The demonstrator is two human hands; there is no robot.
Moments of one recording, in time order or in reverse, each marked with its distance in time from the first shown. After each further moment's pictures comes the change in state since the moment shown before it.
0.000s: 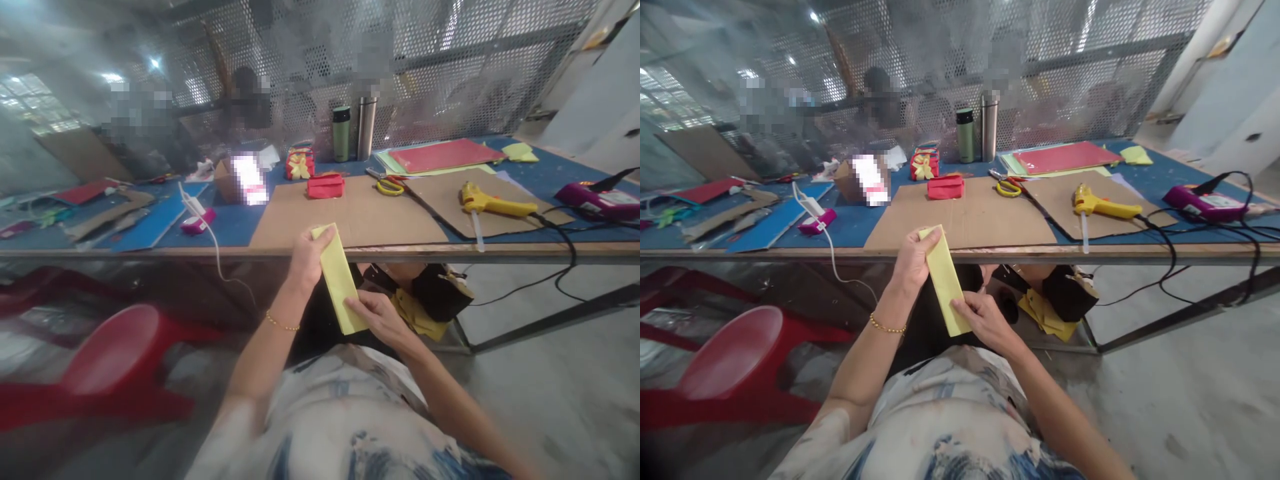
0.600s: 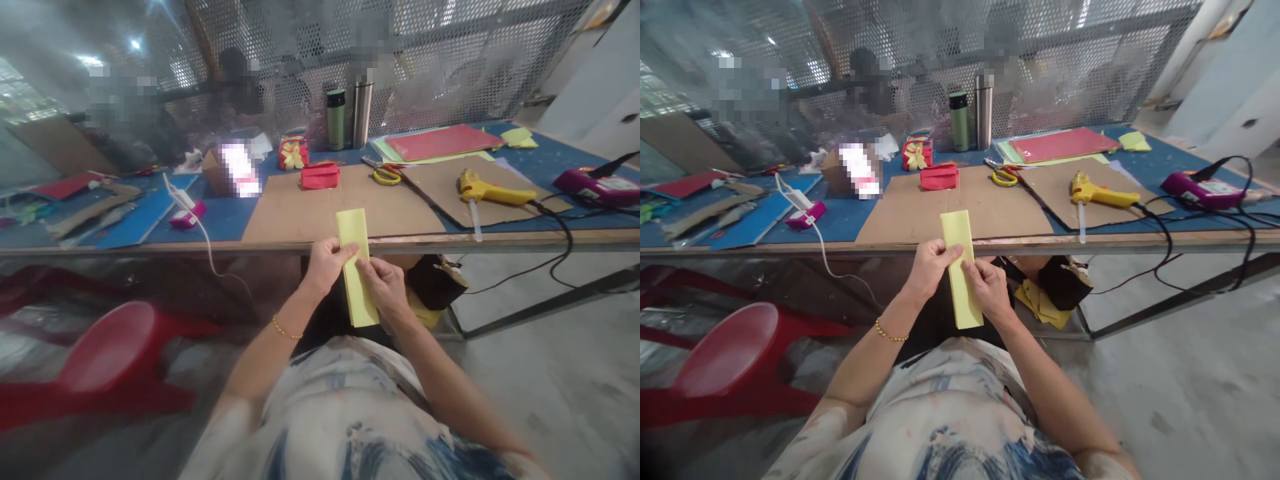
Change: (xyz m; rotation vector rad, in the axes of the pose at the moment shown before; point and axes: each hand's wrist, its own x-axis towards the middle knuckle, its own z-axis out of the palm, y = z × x) left_hand -0.024 -0.030 0.009 0.221 -0.206 -0.036; right_hand 0.027 0.002 -0.013 -0.003 0.499 -0.099
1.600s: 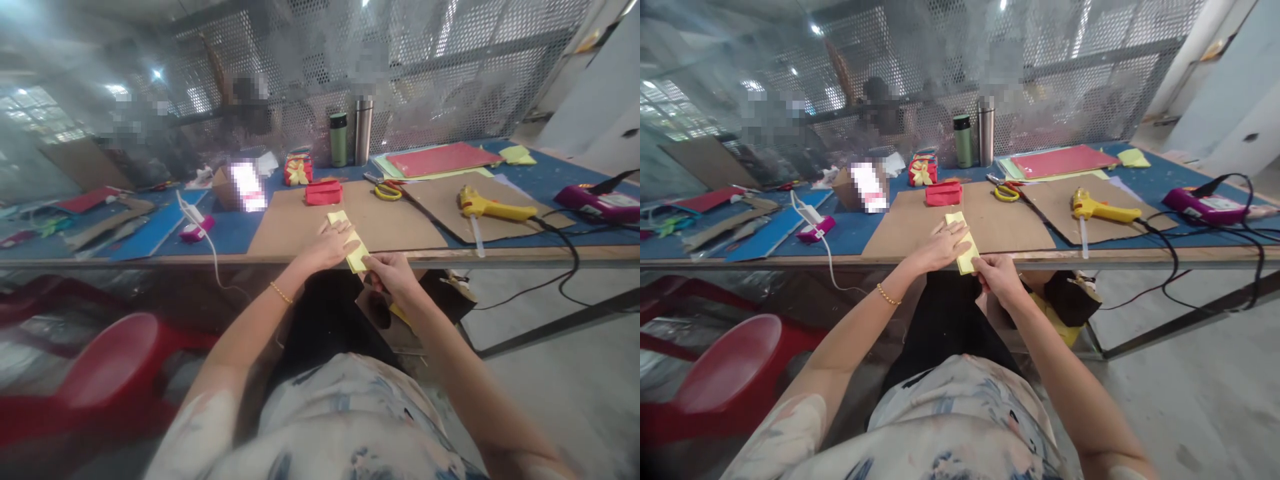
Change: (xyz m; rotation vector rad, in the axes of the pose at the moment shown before) left_hand 0.081 0.026 -0.027 1.370 -0.411 0.351; right_hand 0.048 -0.007 -0.010 0.151 -0.200 0.299
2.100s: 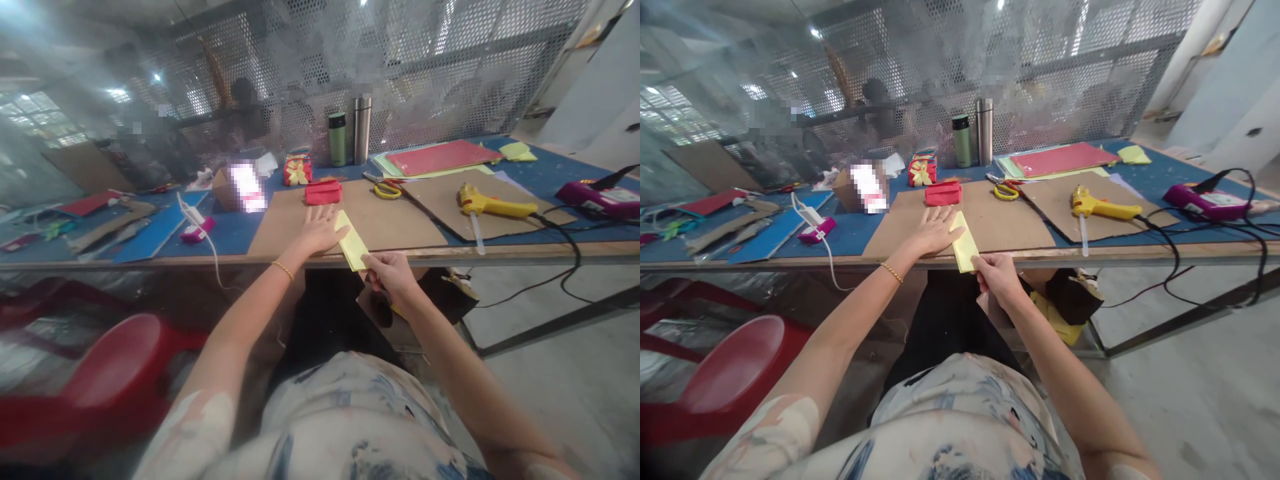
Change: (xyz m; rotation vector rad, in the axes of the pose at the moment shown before) left_hand 0.026 -0.025 -0.009 0.230 -0.007 -0.224; right_hand -0.001 0.002 0.004 0.062 0.027 0.010
